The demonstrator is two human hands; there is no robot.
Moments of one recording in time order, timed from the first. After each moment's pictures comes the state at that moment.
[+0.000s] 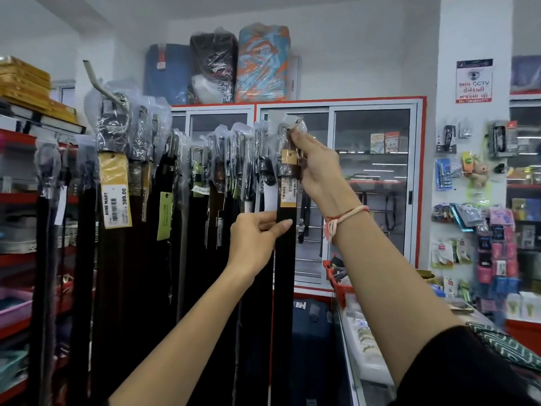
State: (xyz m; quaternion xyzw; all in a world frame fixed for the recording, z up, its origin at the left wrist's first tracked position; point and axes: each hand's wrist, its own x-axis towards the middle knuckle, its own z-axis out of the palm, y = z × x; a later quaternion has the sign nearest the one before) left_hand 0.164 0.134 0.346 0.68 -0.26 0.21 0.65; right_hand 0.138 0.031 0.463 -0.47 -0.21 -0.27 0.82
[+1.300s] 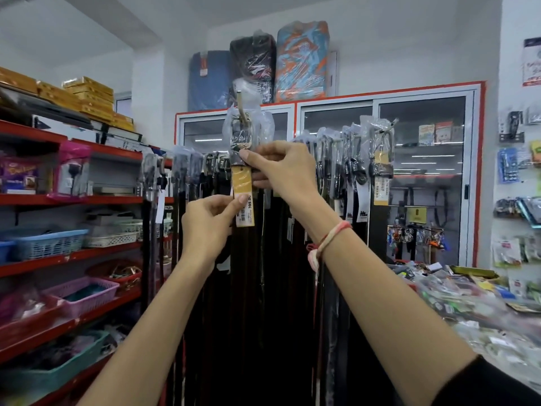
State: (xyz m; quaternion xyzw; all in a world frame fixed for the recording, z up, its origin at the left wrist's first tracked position) left_hand 0.131 0.347 0.358 0.67 -0.17 0.33 0.64; right_hand 0.121 0.226 0.432 -0.70 -0.21 -0.38 0.57
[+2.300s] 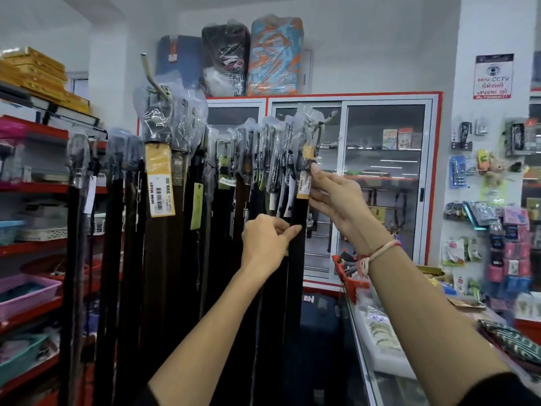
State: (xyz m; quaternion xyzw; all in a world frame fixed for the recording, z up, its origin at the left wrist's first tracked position) left_hand 0.175 0.161 0.330 0.74 -0.23 0.26 0.58; right_hand 0.139 0.032 0.403 -0.62 -0.13 -0.27 0.72
